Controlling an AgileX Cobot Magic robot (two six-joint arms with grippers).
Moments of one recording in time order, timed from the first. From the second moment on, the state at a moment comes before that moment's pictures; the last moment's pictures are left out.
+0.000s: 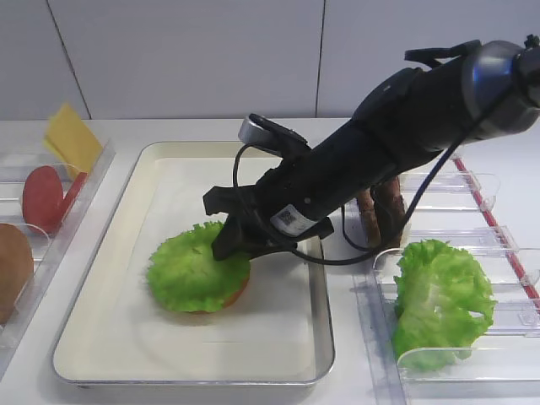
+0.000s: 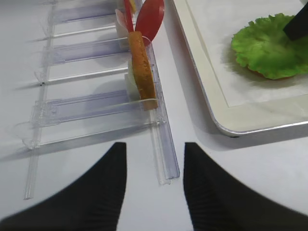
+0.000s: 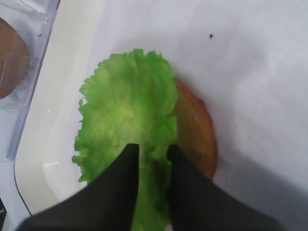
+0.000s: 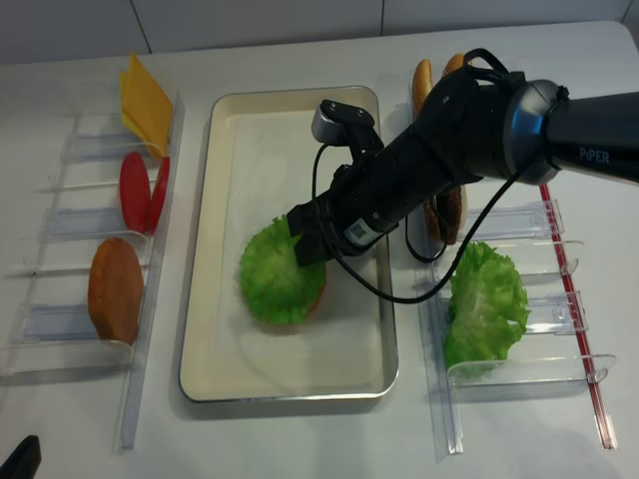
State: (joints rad) left arm -0.08 -0.02 -0.49 0.00 1.19 0.03; right arm 0.52 1.92 -1.13 1.14 0.71 -0.72
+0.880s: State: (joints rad) left arm -0.08 -0.02 -0.49 0.00 1.19 0.03; right arm 0.52 1.81 -1.46 0.53 1.08 -0.30
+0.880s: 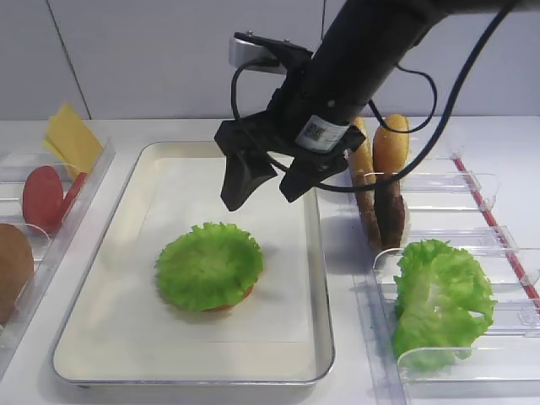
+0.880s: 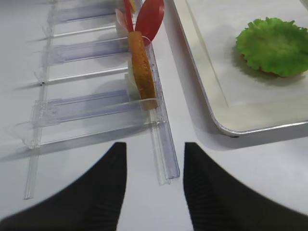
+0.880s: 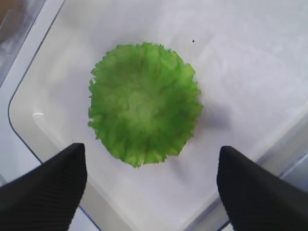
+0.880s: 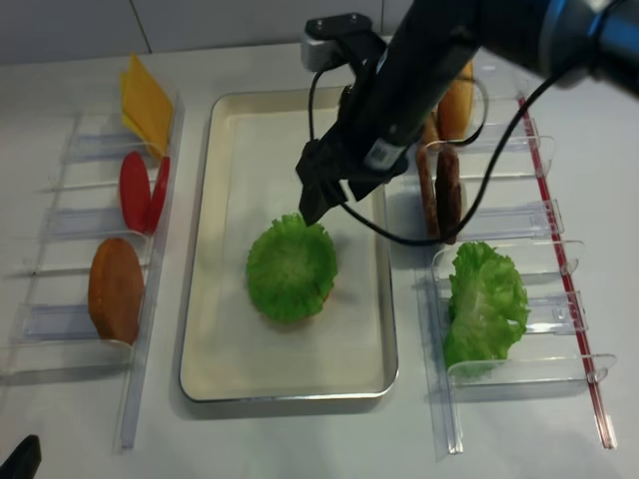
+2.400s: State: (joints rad) left arm -0.08 -0.02 -0.49 0.00 1.19 0.03; right arm 0.52 0.85 -1.13 0.03 1.26 -0.13
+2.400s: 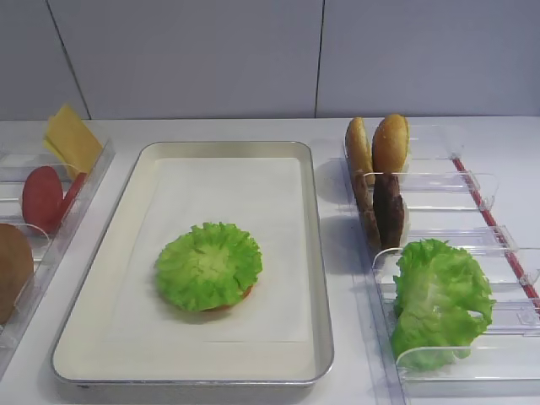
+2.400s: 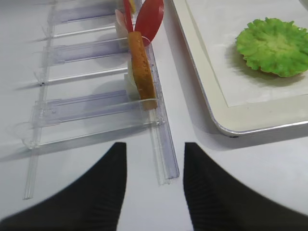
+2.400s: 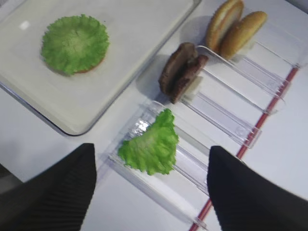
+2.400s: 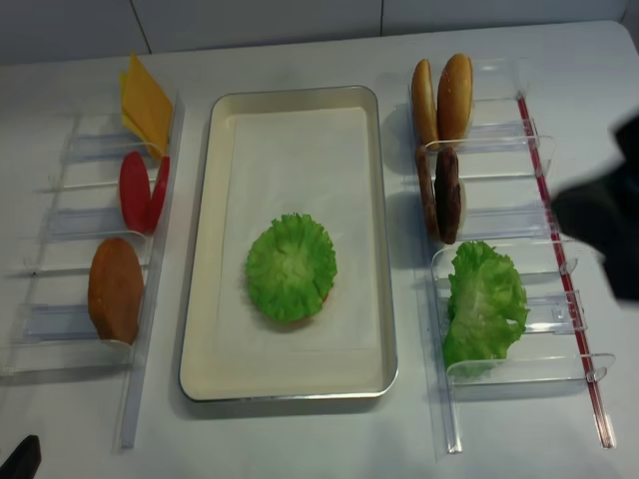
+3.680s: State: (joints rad) left arm -0.08 -0.02 -0.49 0.00 1.19 0.03; right arm -0.01 0.07 -0.62 0.02 1.20 -0.14
